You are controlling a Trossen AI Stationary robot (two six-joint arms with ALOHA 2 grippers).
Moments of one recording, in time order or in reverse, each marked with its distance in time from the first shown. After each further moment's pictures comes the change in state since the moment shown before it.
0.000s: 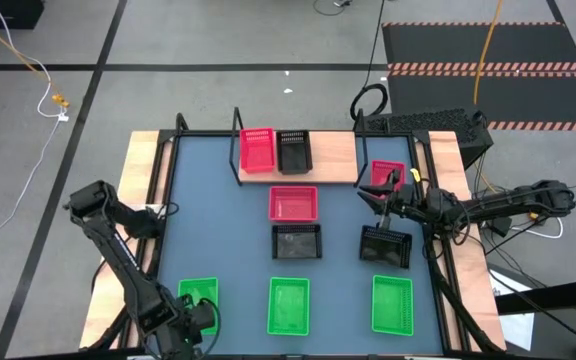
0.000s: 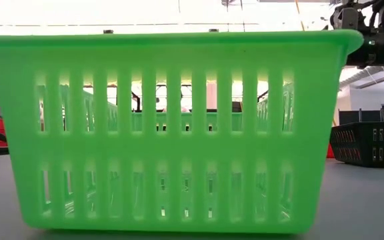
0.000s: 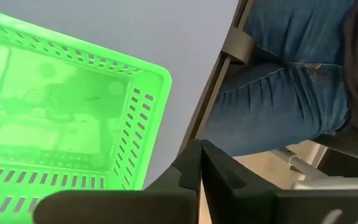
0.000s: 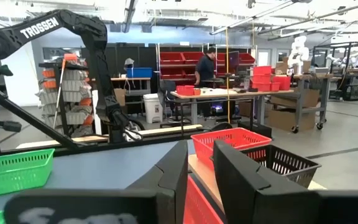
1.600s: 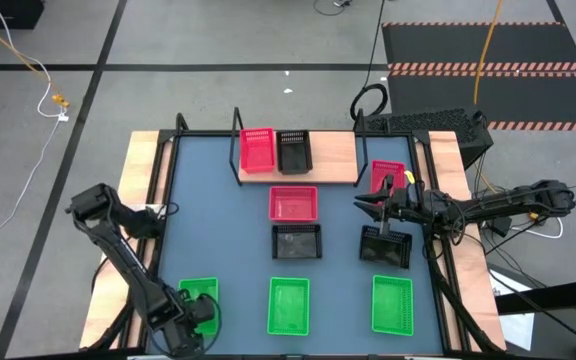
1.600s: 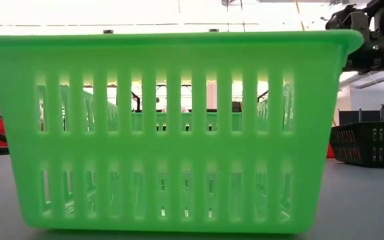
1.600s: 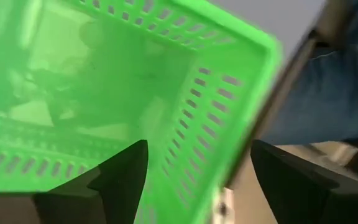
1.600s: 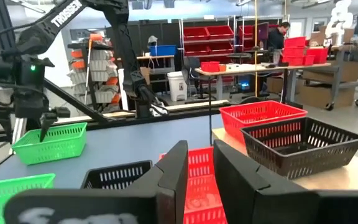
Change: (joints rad) left arm 0.009 0.042 -0.127 0.041 0.070 -0.034; right arm 0.001 0.000 0.000 -0.102 -0.110 0.080
